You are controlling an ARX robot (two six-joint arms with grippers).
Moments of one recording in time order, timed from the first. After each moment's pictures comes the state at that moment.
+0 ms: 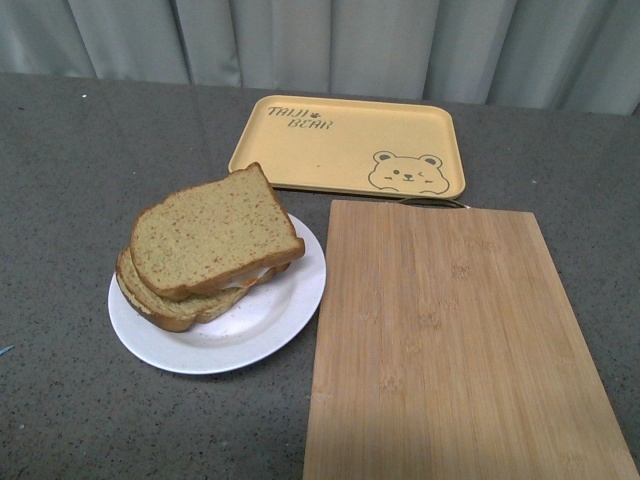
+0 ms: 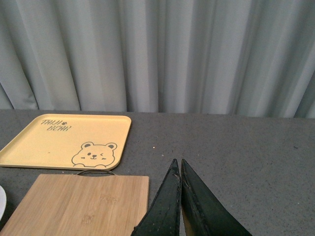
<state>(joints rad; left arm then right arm) 0.00 0.00 0.02 0.00 0.00 -0.01 0.00 0.81 0.02 0.77 0.00 0.00</state>
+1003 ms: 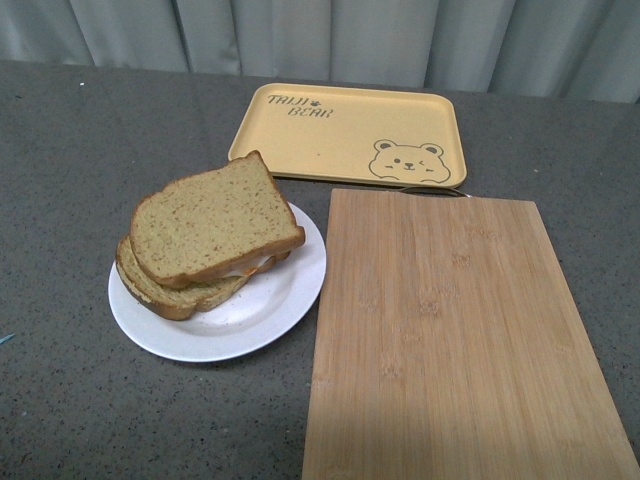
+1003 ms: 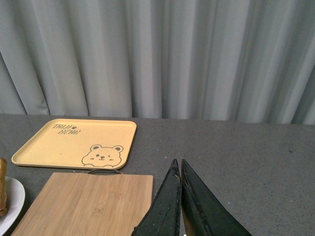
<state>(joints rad) 0.00 0.00 0.02 0.00 0.00 -0.01 0.00 0.23 0.00 0.24 0.00 0.00</state>
